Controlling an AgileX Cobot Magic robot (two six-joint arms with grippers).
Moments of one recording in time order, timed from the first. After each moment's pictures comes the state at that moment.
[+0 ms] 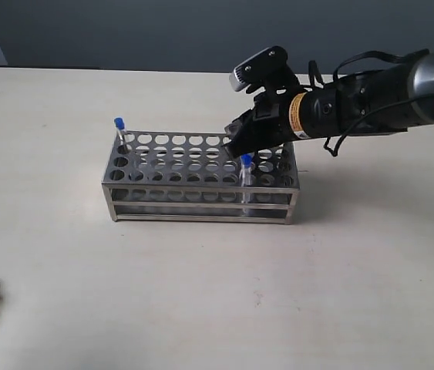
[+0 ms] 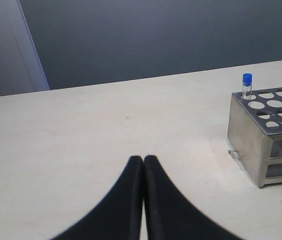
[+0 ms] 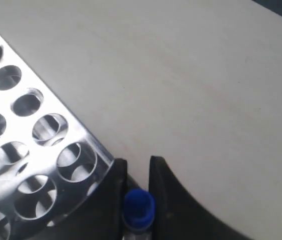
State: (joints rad) left arm 0.03 0.00 0.01 0.21 0.25 -0.12; right arm 0.53 1.98 -1.11 -1.31 -0.34 1.05
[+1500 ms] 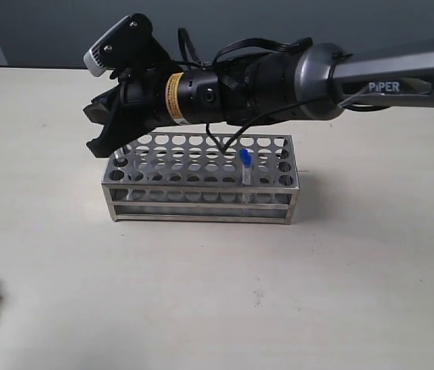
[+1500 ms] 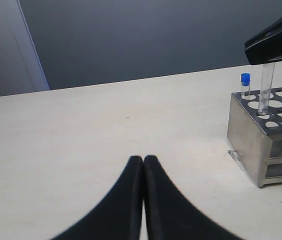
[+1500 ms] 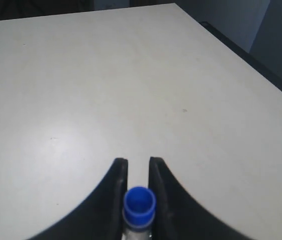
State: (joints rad) left arm 0.03 0.00 0.01 0.21 0.25 -0.12; right arm 0.84 2.08 -1.43 -1.27 -0.41 1.01
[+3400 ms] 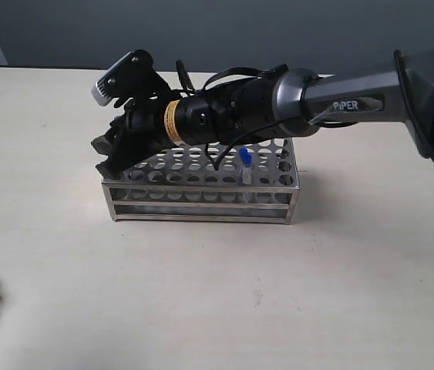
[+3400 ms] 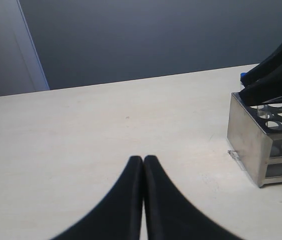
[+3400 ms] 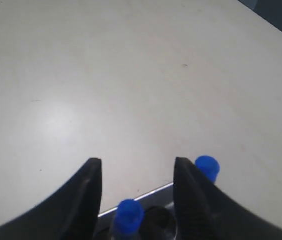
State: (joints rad) left arm 0.03 0.00 0.01 0.21 0.25 -0.12; right arm 0.84 2.17 -1.46 -1.31 -0.37 1.07
